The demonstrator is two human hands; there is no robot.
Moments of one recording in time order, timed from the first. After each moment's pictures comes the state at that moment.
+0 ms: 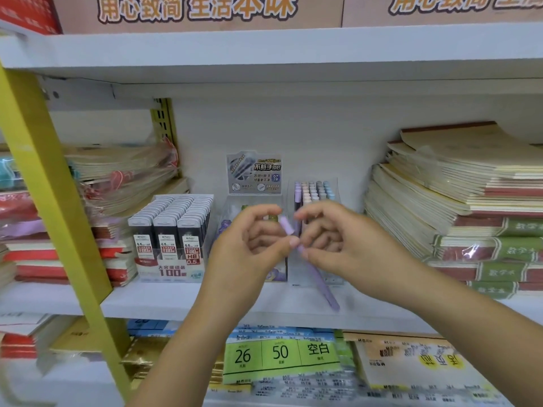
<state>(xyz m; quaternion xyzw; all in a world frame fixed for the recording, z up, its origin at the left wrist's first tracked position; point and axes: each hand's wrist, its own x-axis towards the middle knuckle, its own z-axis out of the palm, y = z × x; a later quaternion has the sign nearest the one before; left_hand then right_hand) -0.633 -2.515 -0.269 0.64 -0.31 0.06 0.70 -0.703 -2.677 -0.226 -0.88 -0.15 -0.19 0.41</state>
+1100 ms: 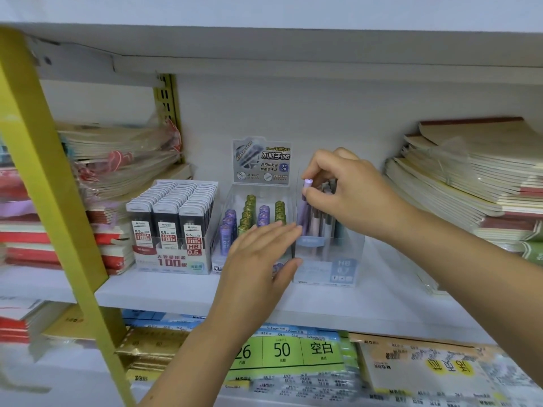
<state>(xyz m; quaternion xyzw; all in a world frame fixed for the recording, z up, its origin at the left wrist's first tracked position) -0.608 -2.522 -0.320 0.81 -0.37 0.28 0.35 -0.639 -2.691 -0.200 -0.92 -0.14 -0.33 0.17</state>
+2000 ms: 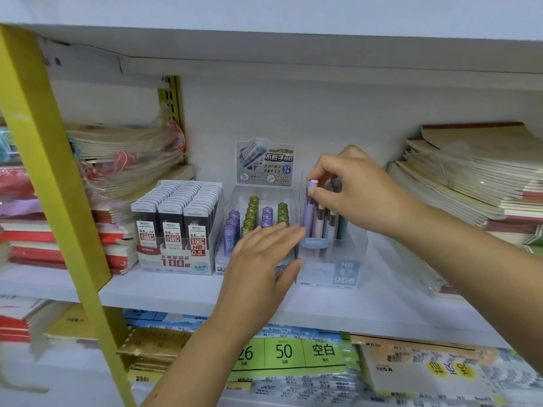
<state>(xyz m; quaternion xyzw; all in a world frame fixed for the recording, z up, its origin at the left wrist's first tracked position) -0.606 -2.521 -0.321 0.81 -0.38 0.28 0.35 -0.632 -2.699 -0.193 -0.93 -0.12 -0.32 0.10</state>
